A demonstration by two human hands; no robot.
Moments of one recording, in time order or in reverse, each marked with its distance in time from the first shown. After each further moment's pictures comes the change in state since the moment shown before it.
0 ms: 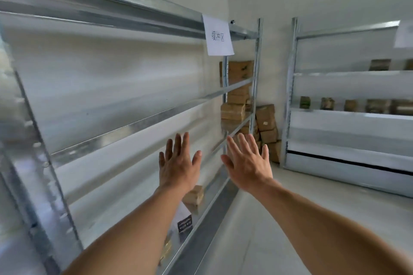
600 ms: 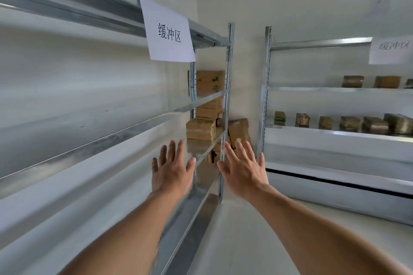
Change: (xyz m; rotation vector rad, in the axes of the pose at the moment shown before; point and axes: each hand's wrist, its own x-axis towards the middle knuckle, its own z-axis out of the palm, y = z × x) left_hand 0.298 0.117 0.190 -0.007 -0.033 0.084; right_hand 0.271 0.209 0.040 -0.038 0.035 0.136
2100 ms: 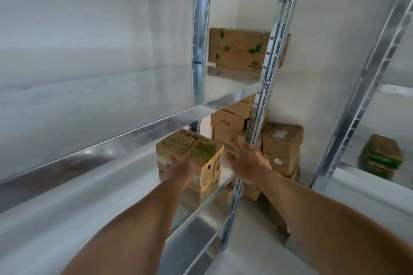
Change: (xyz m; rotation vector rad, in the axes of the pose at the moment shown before) left_hand 0.727 0.061 0.445 -0.434 -0.165 -0.816; right_hand 0.821 0.275 0.272 0.198 -0.382 -0.184
